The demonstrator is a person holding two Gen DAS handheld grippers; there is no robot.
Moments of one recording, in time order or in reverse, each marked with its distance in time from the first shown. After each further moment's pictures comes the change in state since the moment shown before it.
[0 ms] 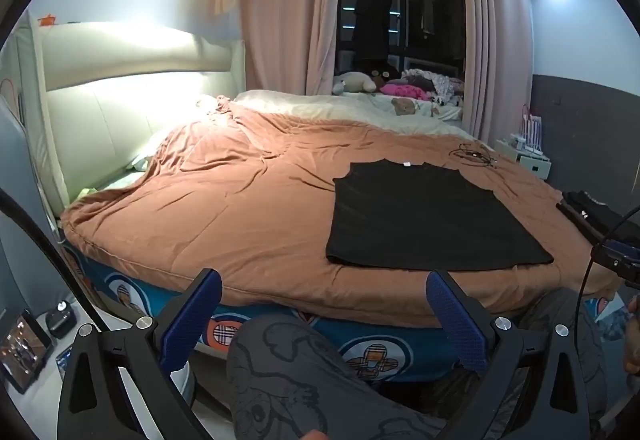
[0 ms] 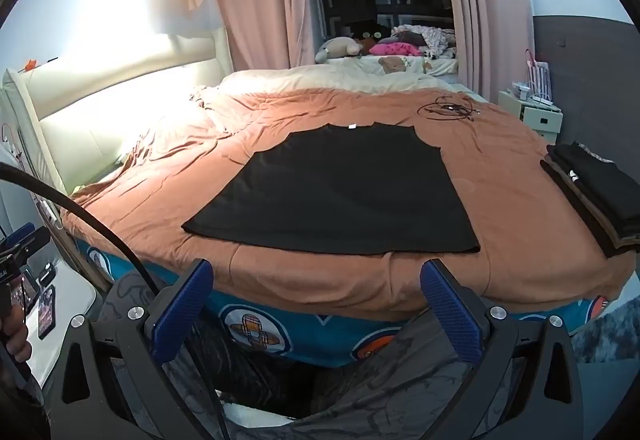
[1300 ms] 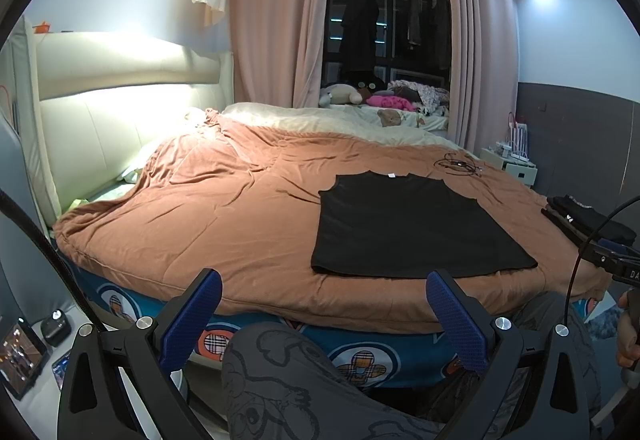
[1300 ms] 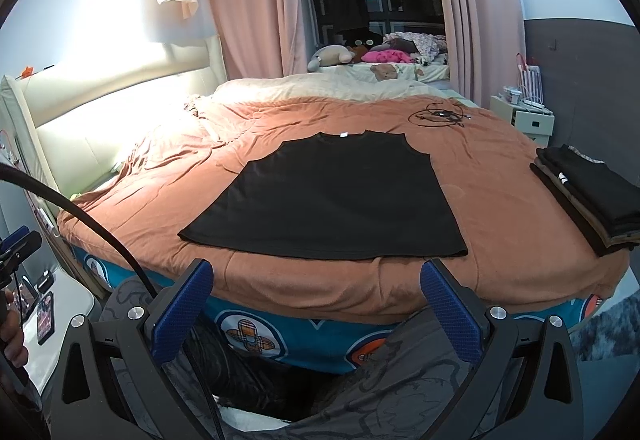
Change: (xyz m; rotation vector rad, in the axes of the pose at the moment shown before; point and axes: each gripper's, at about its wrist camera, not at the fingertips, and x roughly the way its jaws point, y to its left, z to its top) left arm -0.018 -0.005 0.004 0.011 -0.043 -0.039; right arm -0.013 -0.006 0.001 0.010 -0.026 -0.019
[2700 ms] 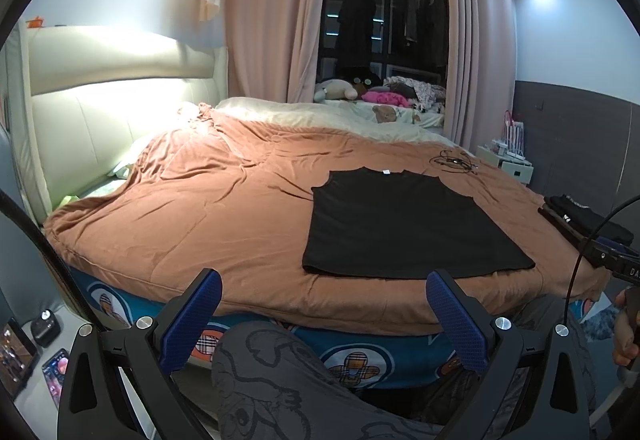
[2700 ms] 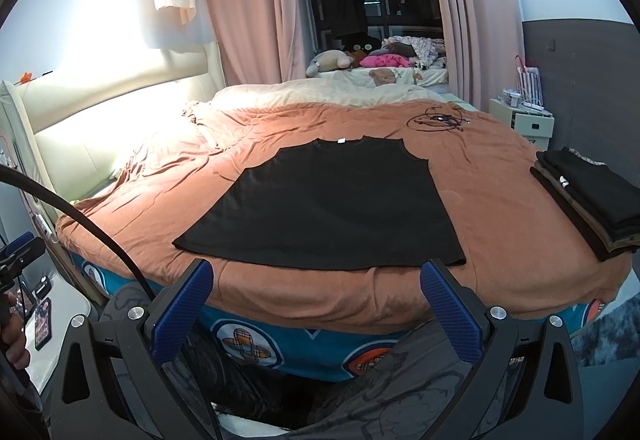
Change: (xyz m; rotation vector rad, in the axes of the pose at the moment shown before) left arm 0.016 -0.006 -0.001 -0.009 0.018 -0.030; right arm 0.008 -0.008 0.000 0.004 -0.025 0.002
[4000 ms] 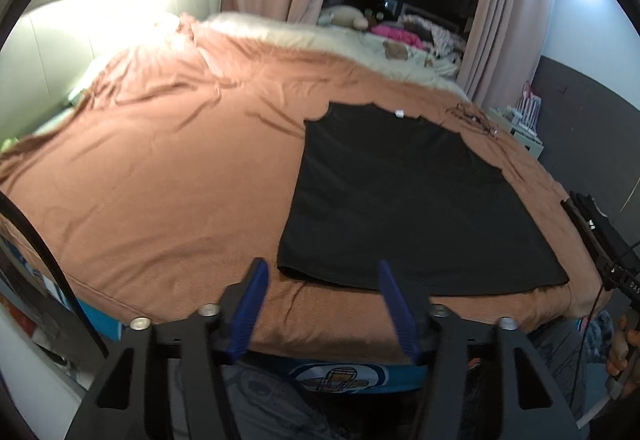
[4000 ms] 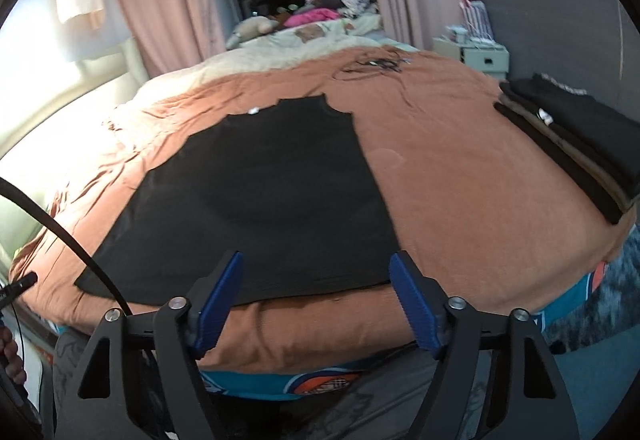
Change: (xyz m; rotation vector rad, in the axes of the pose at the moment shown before) left arm 0.190 0.022 0.005 -0.129 0.297 -0.064; right arm 0.133 -0.081 0.036 0.206 0.130 -0.144
